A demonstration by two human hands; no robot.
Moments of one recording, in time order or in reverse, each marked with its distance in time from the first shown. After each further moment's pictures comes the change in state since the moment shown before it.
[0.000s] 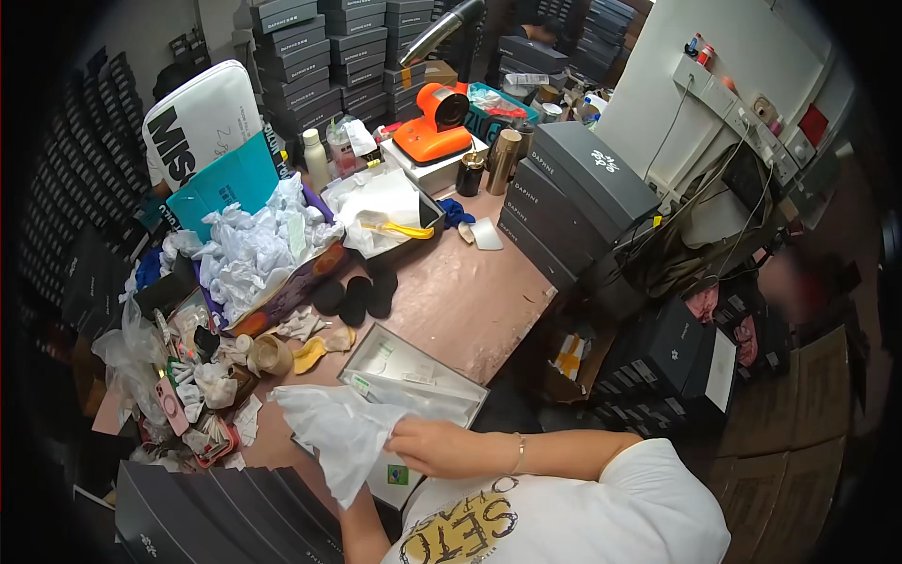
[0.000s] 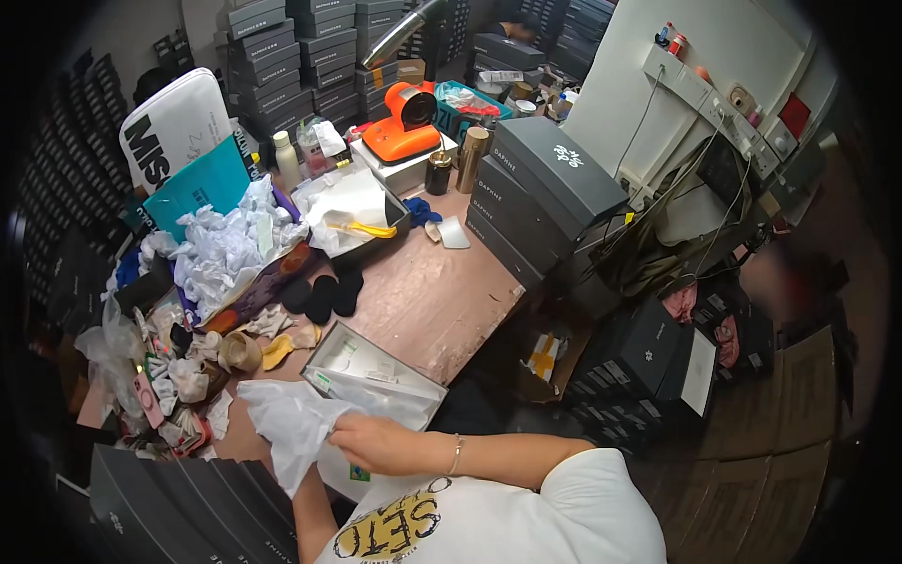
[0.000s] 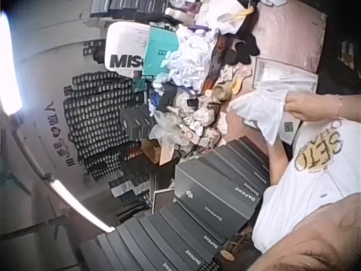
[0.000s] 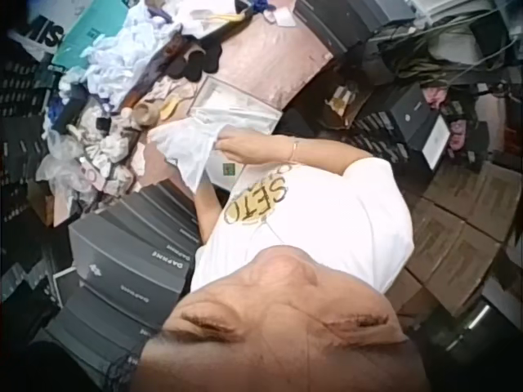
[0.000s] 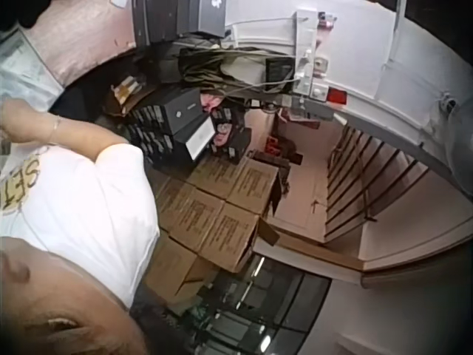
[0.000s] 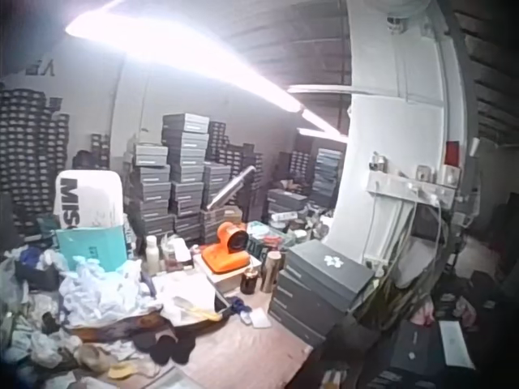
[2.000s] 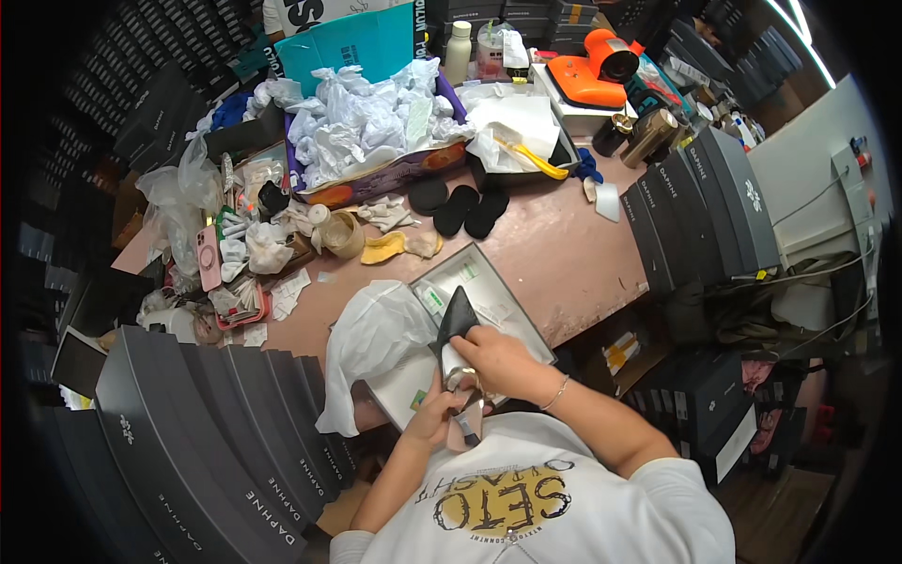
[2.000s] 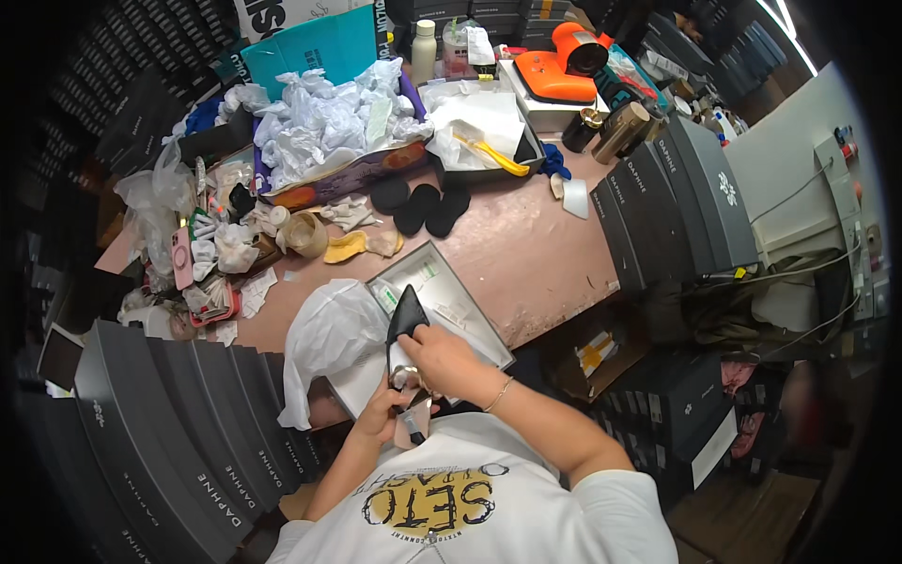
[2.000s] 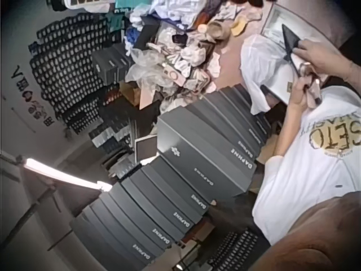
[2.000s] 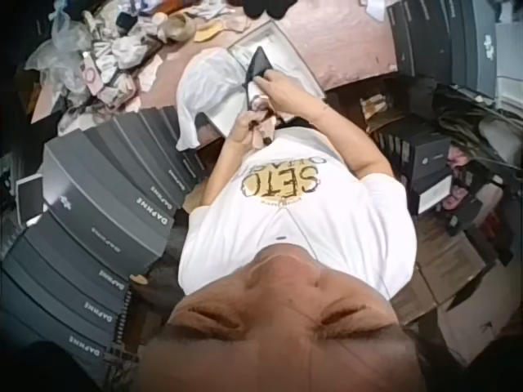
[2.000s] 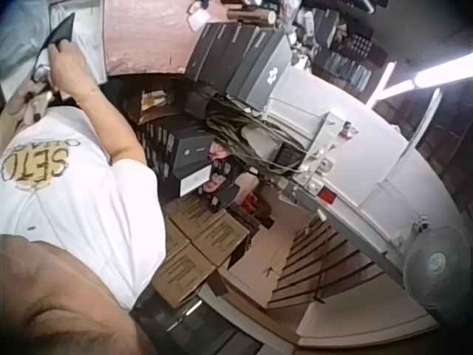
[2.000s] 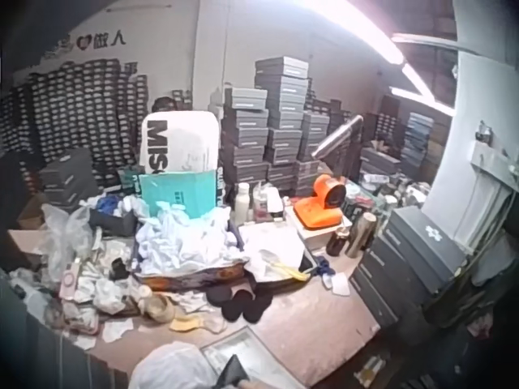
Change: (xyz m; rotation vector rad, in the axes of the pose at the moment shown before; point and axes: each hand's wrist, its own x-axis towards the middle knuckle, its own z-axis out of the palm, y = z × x) left_hand -0.033 -0.064 -0.028 0.196 -0.201 -0.357; right_hand 0.037 0.087 0.007 -0.489 -0.105 0.041
